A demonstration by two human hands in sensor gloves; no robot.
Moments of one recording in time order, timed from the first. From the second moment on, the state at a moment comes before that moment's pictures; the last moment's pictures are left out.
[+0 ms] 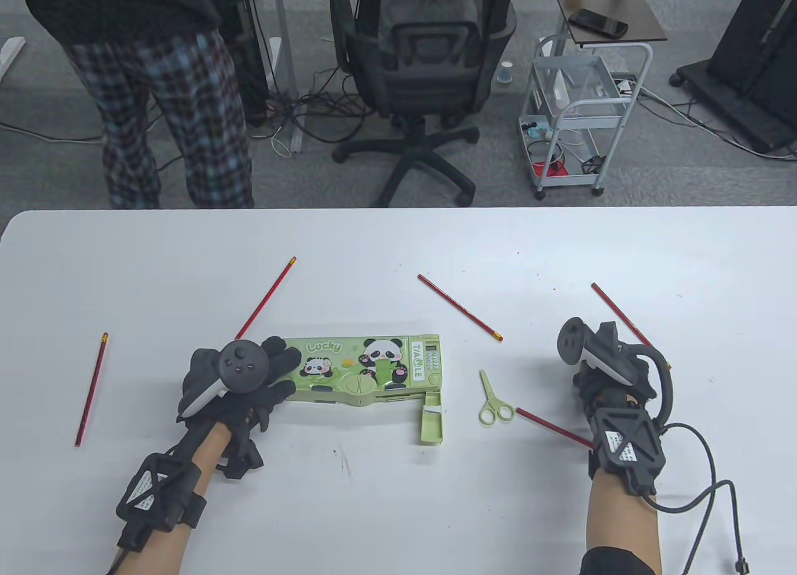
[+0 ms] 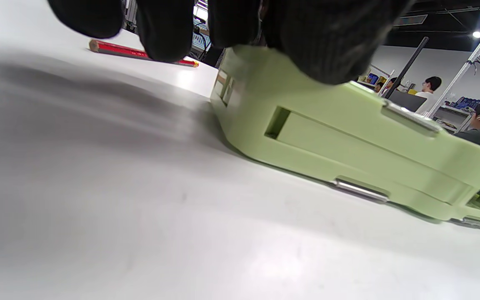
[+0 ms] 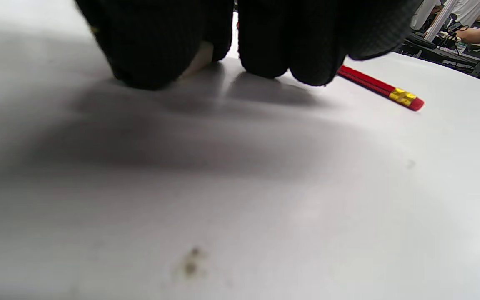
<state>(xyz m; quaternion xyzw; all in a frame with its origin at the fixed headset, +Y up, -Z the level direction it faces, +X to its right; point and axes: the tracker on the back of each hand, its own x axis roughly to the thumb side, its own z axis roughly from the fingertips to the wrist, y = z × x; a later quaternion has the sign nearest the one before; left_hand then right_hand) -0.258 -0.738 -0.364 -0.10 -0.10 0.18 0.97 0.267 -0.732 -0.407 0.08 -0.14 -0.98 0.10</state>
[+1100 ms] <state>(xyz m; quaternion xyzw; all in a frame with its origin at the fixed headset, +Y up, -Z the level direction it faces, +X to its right) -0.256 -0.739 -0.362 -0.09 -0.11 0.16 0.98 0.079 -0.693 -0.313 -0.24 -0.03 -0.97 0.02</state>
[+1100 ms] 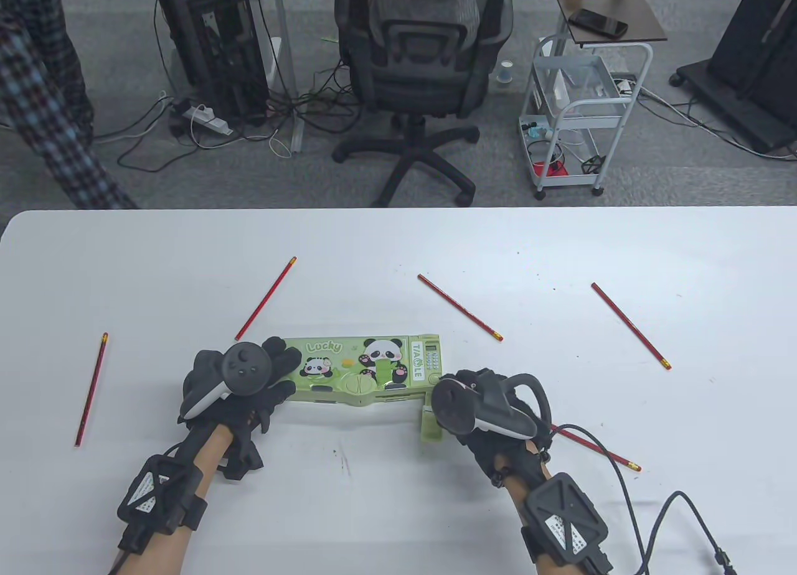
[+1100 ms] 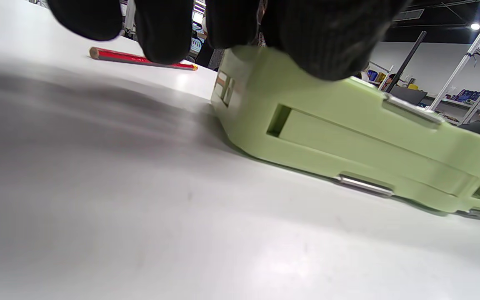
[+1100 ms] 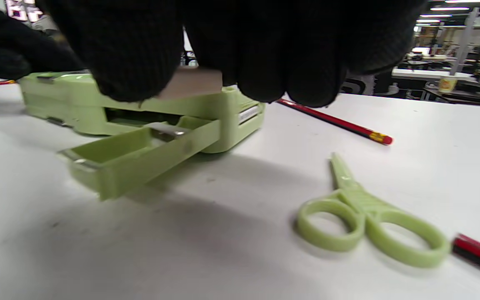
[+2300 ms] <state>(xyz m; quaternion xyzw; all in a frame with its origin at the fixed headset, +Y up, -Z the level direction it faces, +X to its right) -0.255 -0.739 -0.361 -0.09 -0.10 0.15 0.98 0.054 -0.716 -0.299 -0.26 0.00 -0.96 0.09</state>
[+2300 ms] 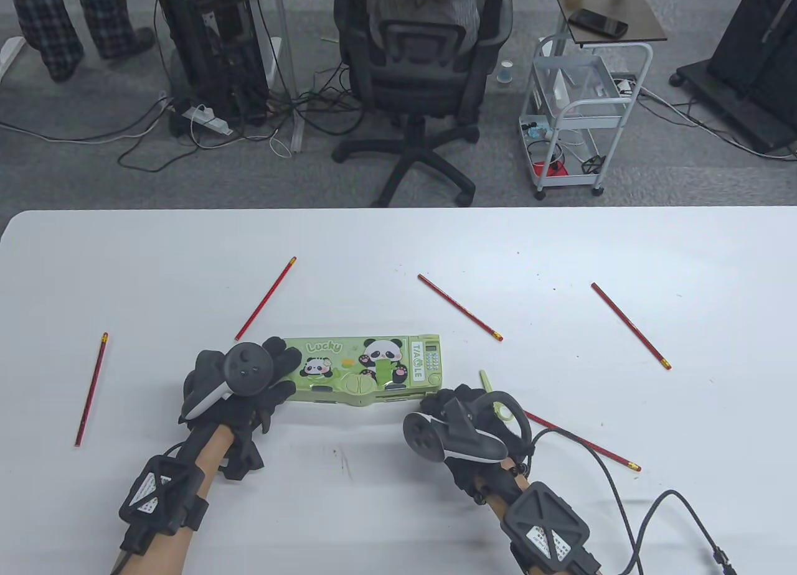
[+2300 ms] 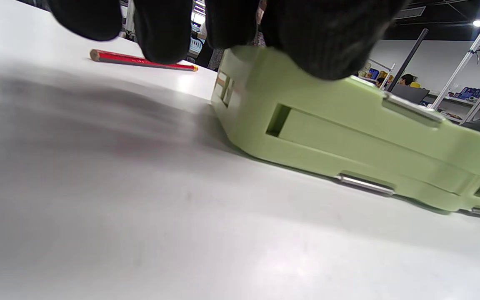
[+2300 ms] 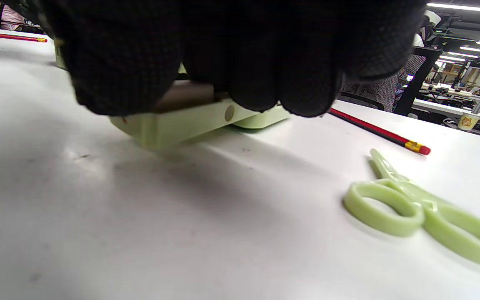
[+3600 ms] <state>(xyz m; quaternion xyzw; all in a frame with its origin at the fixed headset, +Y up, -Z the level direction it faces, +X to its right) -0.255 -0.738 -0.363 -0.09 -0.10 0.15 0.98 0.101 -0.706 -0.311 -0.22 0.02 -0.98 0.03</state>
